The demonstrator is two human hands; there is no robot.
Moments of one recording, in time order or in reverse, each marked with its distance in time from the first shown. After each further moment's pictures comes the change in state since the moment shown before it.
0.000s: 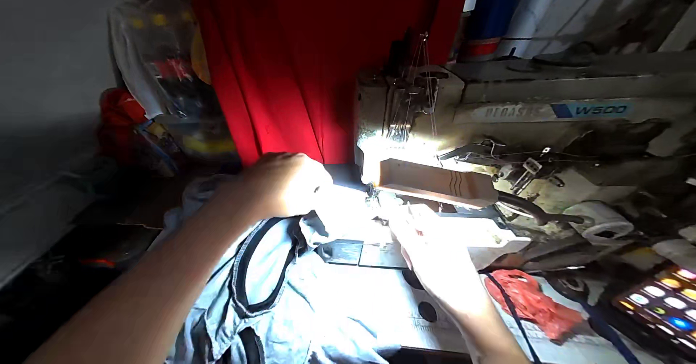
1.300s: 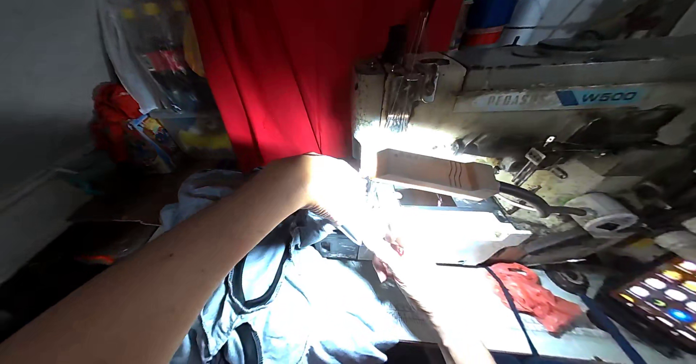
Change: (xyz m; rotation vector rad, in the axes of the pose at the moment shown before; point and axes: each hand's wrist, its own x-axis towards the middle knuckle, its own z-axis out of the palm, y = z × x) left_hand 0.024 0.061 -0.027 0.094 -0.393 -0.051; right_hand -0.006 0.025 0.020 0.443 -0.331 0.246
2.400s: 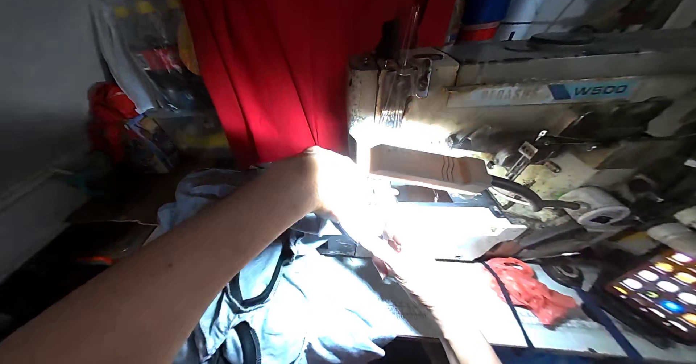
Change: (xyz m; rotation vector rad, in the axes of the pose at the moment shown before) left_hand 0.030 -0.031 0.027 0.145 0.307 0.238; right_hand -0.001 -0.001 -0.005 -0.027 -0.057 0.067
